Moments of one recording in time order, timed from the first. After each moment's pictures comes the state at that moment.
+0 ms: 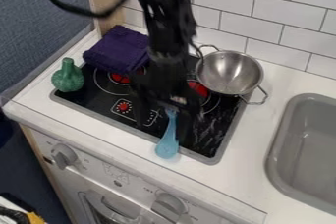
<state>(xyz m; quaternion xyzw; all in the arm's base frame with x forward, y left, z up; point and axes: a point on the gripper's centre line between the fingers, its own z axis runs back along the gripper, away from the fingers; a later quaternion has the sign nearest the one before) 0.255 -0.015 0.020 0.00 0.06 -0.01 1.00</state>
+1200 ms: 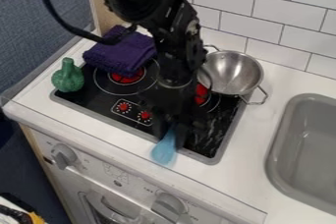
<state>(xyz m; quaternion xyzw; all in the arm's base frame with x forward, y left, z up) 0.255 -0.020 0.009 0.02 0.00 0.00 1.00</state>
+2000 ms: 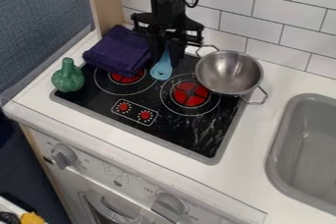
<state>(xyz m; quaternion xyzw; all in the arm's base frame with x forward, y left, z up) 0.353 0.039 0.056 -0.01 -0.04 0.04 1.00</state>
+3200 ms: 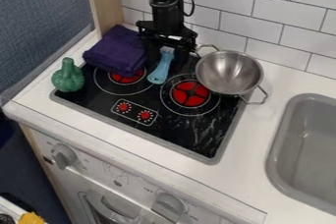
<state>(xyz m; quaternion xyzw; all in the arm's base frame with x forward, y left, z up) 0.384 0.051 0.024 -0.02 -0.02 0.00 1.00</state>
